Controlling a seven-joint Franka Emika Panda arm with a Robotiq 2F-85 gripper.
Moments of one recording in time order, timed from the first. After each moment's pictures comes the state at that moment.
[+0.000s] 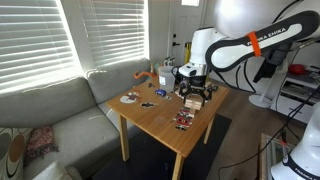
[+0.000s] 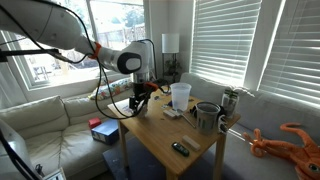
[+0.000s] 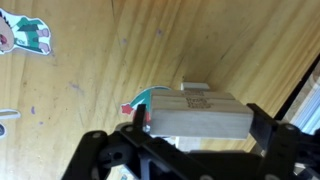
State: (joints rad) arm 0.08 -0.15 0.01 -2.26 0.03 2.09 -1.77
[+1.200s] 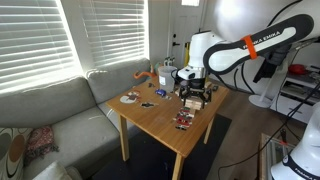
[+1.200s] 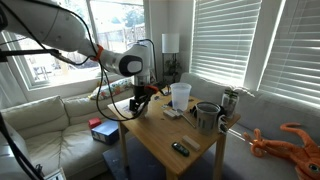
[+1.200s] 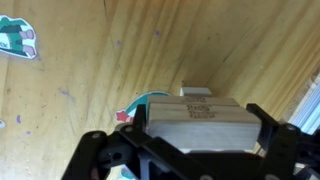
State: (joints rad) arm 0.08 -0.12 0.01 -2.26 0.03 2.09 -1.77
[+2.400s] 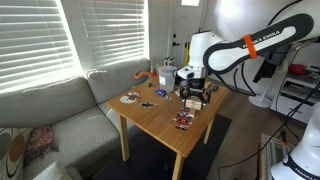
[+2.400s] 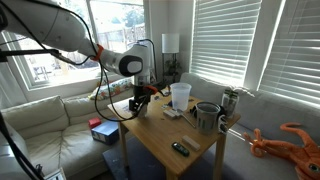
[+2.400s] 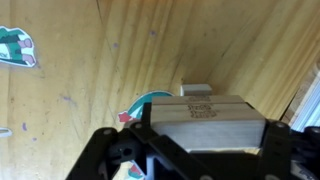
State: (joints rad) arm 0.08 -0.12 0.01 -2.26 0.05 2.09 -1.70
